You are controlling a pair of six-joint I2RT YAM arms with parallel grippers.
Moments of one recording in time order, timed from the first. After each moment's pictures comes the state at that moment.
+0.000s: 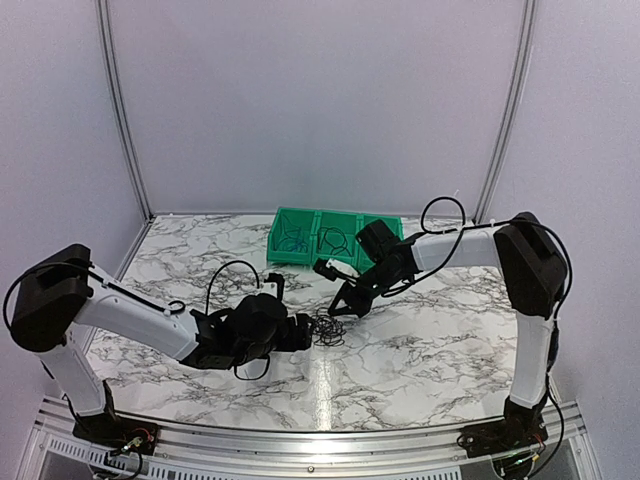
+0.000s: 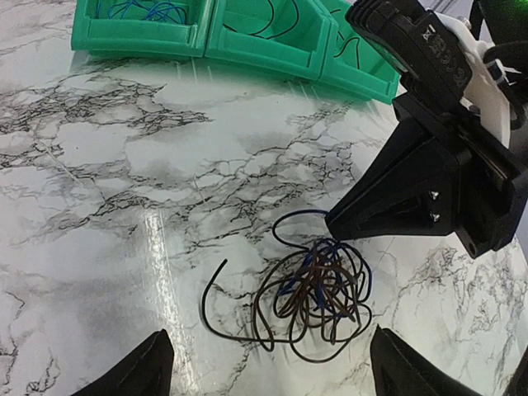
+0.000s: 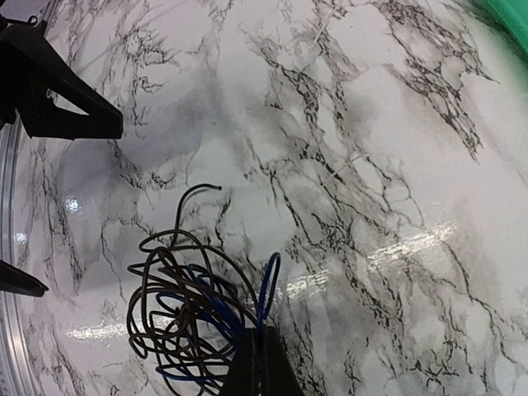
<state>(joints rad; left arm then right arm) -1.12 1.71 0.79 0.29 -0.44 -0.79 0.64 2.01 1.35 -0.42 -0.62 -0.36</state>
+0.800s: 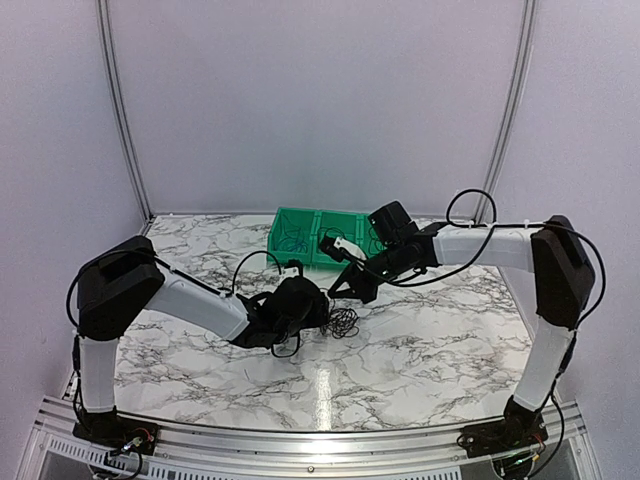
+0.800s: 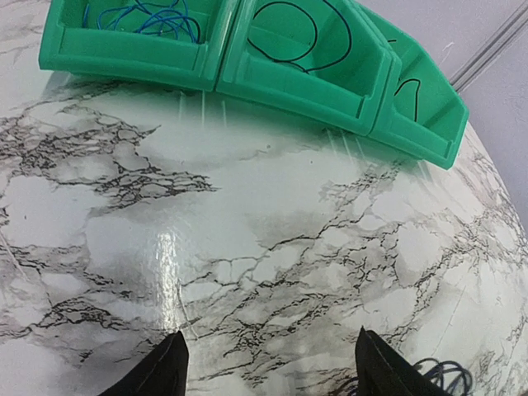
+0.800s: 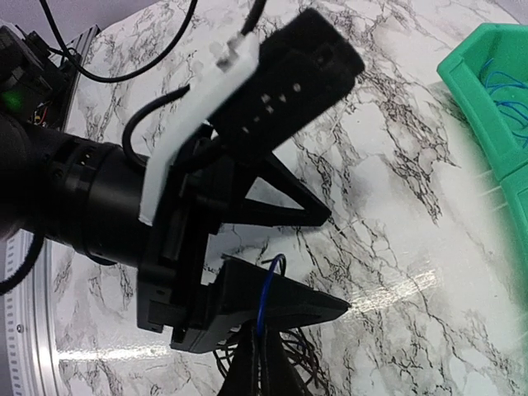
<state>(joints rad) -1.03 2.05 1.12 0.29 -0.50 -0.82 0.65 1.84 1.30 -0.36 -0.66 -0.35</state>
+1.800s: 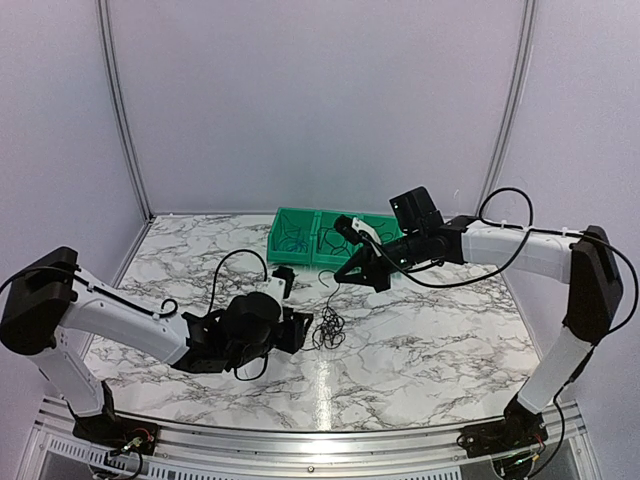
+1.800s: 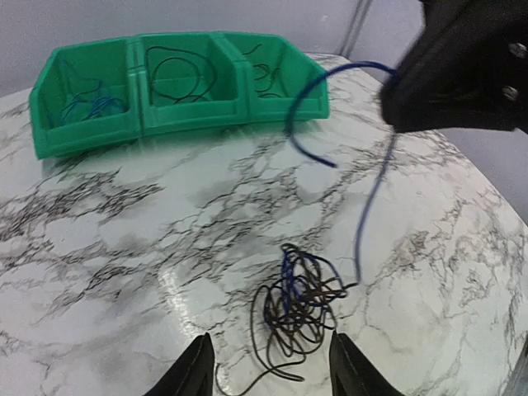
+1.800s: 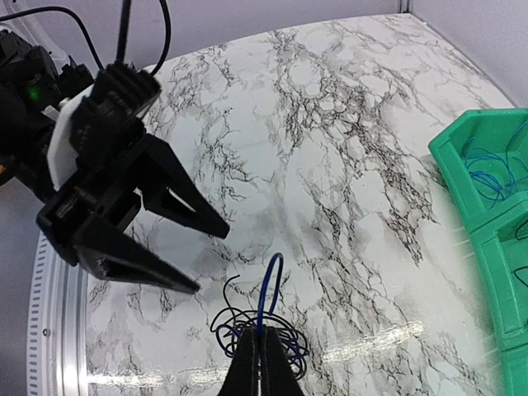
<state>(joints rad) -1.16 1.67 0.77 0.38 -0.50 -0.52 0.62 1.66 1.22 -0.31 -0.75 -0.36</state>
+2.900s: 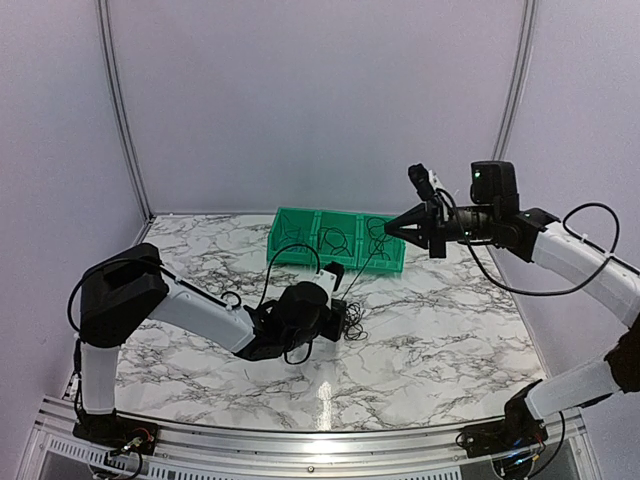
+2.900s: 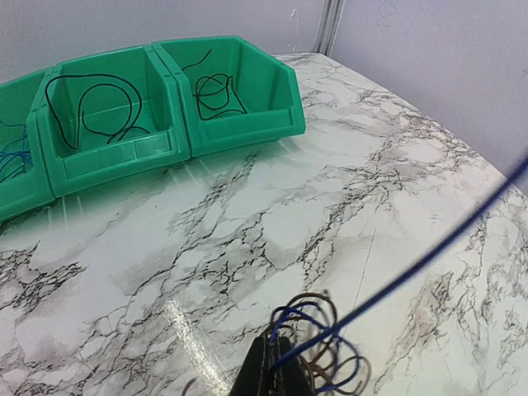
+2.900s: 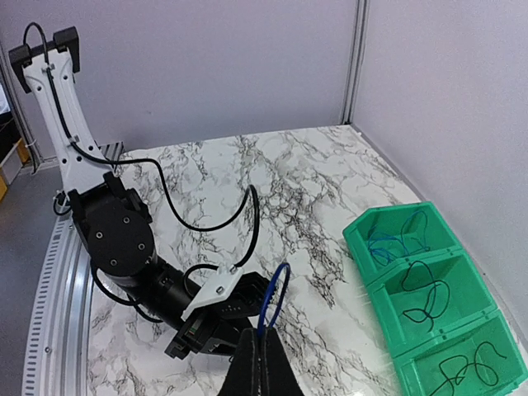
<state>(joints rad) -1.10 2.06 1.12 0.51 -0.37 -0.33 0.44 1.32 1.13 -0.26 -0.87 -0.34</state>
